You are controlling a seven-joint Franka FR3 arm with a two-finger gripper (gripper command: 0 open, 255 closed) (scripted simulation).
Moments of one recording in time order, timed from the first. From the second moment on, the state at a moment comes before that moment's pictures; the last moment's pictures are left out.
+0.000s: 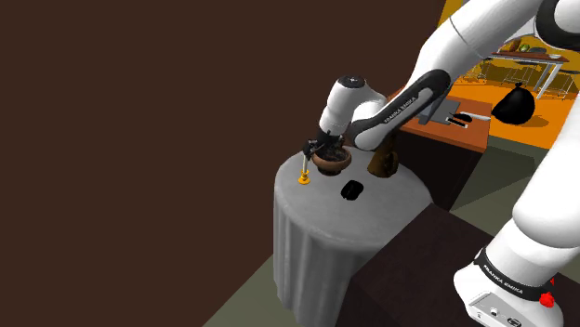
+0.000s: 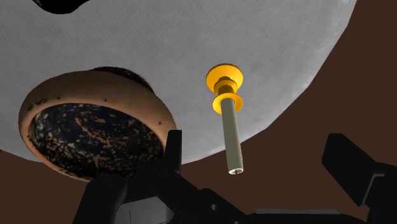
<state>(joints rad) -0.20 0.18 0.29 -2.31 -0.60 2.79 0.90</state>
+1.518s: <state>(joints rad) -0.05 0.59 0.09 -1.98 -0.90 2.87 1.22</state>
